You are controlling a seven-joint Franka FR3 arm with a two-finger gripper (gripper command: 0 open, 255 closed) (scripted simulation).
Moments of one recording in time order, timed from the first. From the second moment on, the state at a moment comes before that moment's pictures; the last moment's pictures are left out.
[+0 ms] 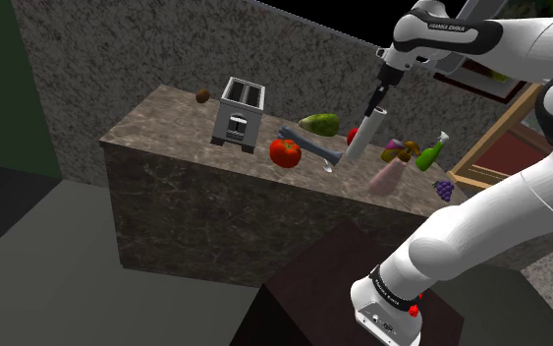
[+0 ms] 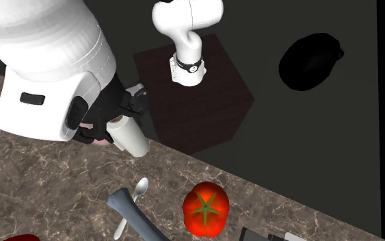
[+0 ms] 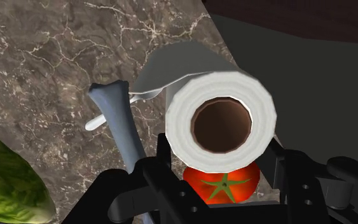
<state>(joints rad) -0.07 -0.25 -0.46 -1.95 -0.14 1.74 -0.77</state>
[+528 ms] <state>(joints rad) -0.06 -0.23 -0.46 -1.83 -0.13 1.64 -0.78</state>
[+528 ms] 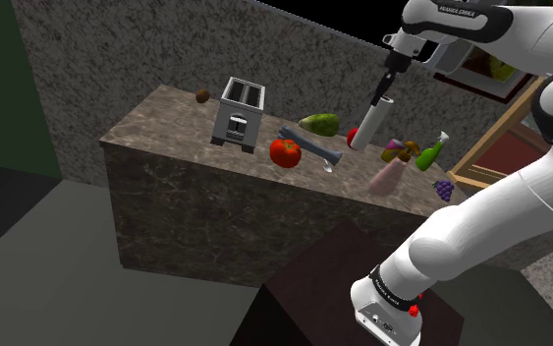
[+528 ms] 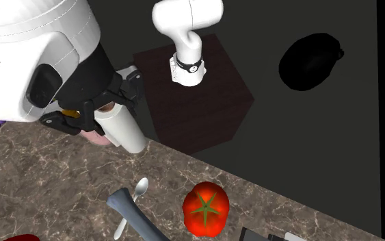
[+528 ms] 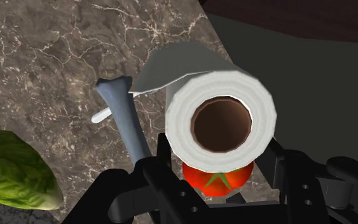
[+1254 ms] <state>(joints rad) -0.06 -0.18 -0.46 -1.63 -0.11 1.48 -0.80</state>
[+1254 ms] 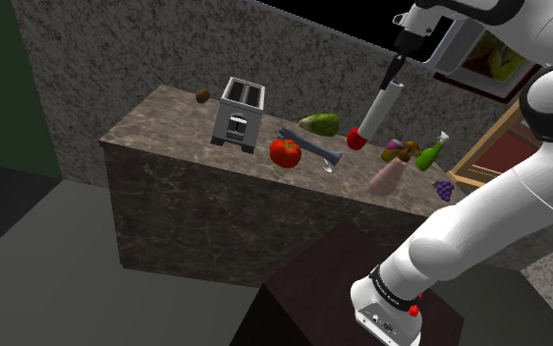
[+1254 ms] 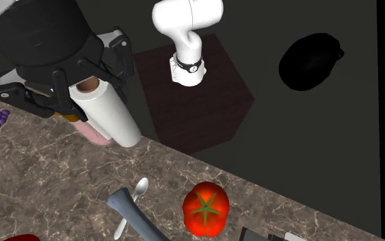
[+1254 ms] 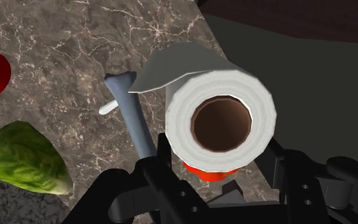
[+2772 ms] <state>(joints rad) -0.24 -0.07 -0.76 -1.57 -0.06 1.55 -1.28</state>
